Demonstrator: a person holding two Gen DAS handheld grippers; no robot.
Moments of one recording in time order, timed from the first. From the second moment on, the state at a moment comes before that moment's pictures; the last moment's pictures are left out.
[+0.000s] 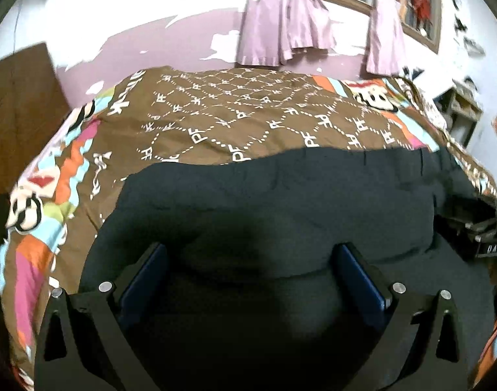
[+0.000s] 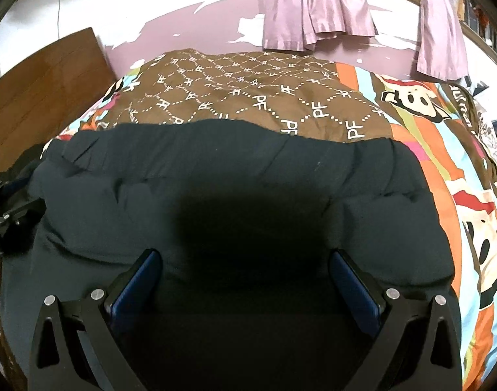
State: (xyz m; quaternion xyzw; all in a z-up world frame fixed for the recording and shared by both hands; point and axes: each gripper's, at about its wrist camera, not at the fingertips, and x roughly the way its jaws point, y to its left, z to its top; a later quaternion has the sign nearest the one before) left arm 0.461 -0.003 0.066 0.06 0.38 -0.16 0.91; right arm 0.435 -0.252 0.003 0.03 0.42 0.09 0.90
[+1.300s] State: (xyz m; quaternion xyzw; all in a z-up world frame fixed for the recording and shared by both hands) left arm 0.461 0.025 0.052 -0.03 0.40 -0.14 0.90; right arm 0.424 -0.268 -0.016 0.10 0.38 0.11 0.91
